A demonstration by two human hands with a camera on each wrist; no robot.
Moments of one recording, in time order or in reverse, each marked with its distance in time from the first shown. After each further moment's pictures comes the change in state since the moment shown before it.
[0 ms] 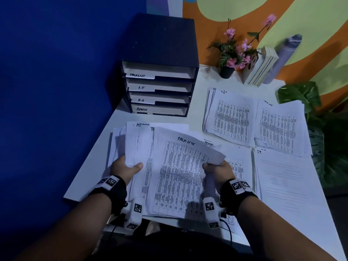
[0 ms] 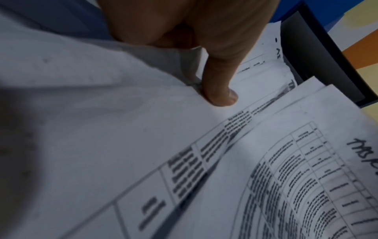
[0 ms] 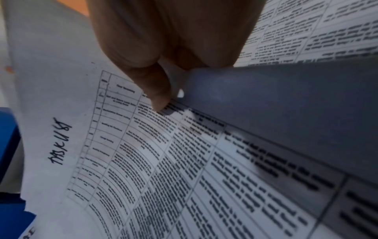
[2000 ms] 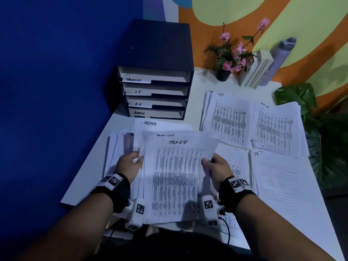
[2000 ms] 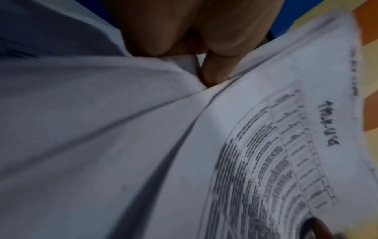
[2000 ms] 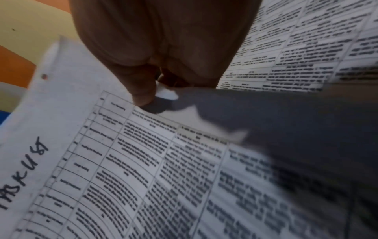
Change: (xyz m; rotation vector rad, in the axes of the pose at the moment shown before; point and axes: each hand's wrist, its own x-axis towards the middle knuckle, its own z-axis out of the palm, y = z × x) left_hand -0.003 0.035 0.015 -0.095 -0.063 0.015; right_hand -0.002 -0.020 0.002 0.037 -0.141 -0.094
